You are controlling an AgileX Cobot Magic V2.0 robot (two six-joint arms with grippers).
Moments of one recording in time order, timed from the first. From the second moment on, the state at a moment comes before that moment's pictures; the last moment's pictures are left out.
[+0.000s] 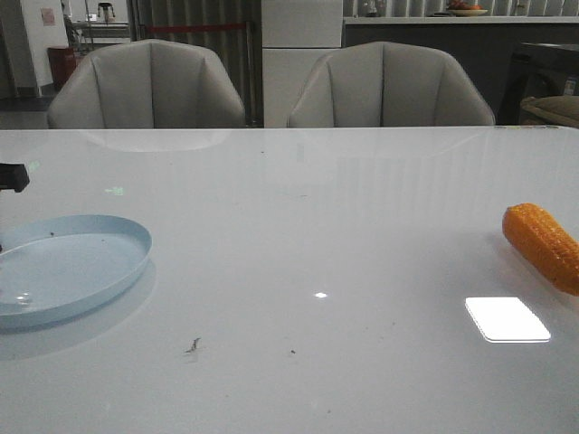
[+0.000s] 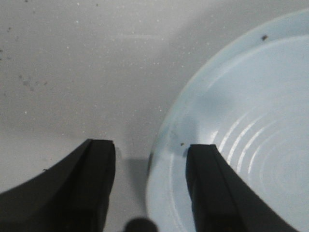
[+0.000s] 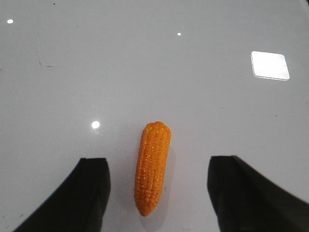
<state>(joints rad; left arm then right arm) 0.01 1.94 -1.30 -0.07 0.85 -0.04 0.04 0.91 -0.76 0.07 0.45 -0.06</state>
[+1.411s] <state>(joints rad) -0.01 1.95 -1.73 -0.26 1.13 -0.03 0.04 0.91 -0.76 0.07 0.48 -0.06</state>
